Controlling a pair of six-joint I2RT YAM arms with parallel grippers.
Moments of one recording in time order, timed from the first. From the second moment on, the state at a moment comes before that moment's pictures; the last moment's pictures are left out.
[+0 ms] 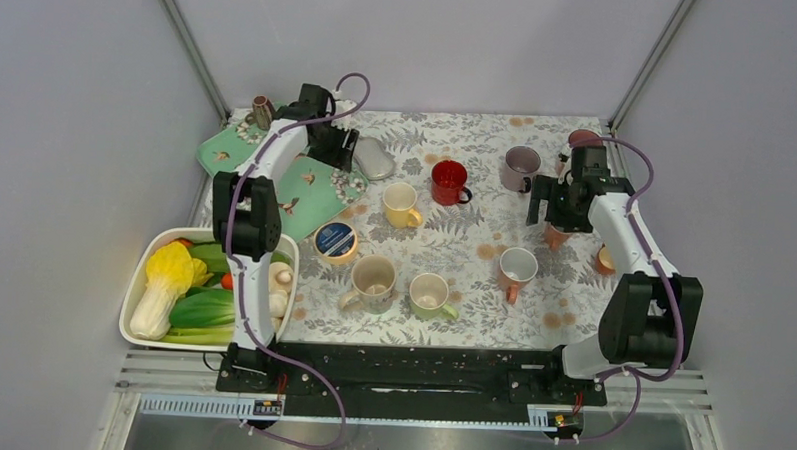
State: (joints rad) left arm -0.14 2.17 1.94 -0.79 0.26 0.28; right arm -0.03 1.49 1.18 -0.74 -0.07 0.12
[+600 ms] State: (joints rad) left arm -0.31 2.16 1.72 -0.70 0.17 0.15; right arm -0.01 1.47 1.16 -0.75 -0.07 0.11
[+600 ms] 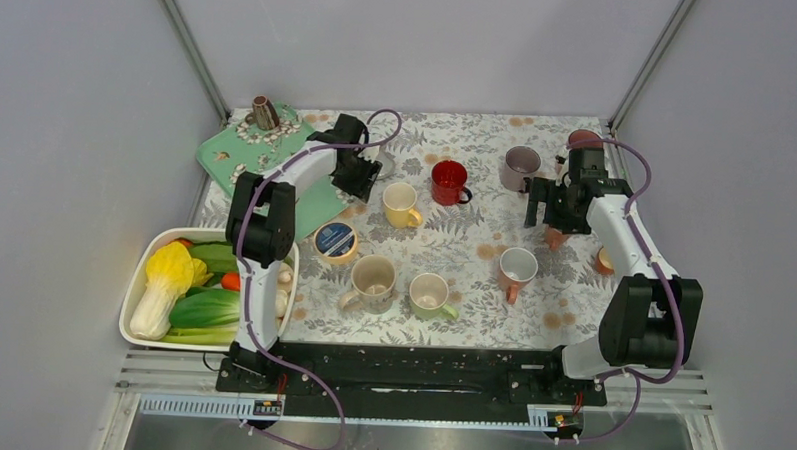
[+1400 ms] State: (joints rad) left arm -0.30 2.08 1.54 -0.62 0.20 0.40; right arm 0.02 1.45 1.15 -0.75 -0.10 0.10
